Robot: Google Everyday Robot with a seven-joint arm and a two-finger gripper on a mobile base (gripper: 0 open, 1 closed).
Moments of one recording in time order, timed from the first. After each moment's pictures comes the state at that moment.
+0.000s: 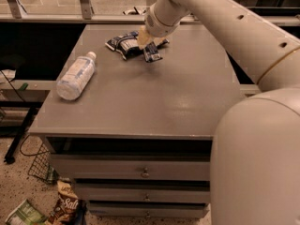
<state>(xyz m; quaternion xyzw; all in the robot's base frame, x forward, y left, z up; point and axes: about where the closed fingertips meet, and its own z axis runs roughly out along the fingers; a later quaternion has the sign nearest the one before) 0.763 0.010 0.889 -0.26 0.91 0.14 0.29</state>
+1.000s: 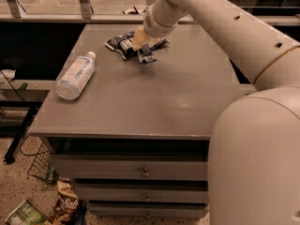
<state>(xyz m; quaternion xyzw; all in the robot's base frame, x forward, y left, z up) 0.765 0.016 0.885 -0.26 0.91 0.14 0.28</state>
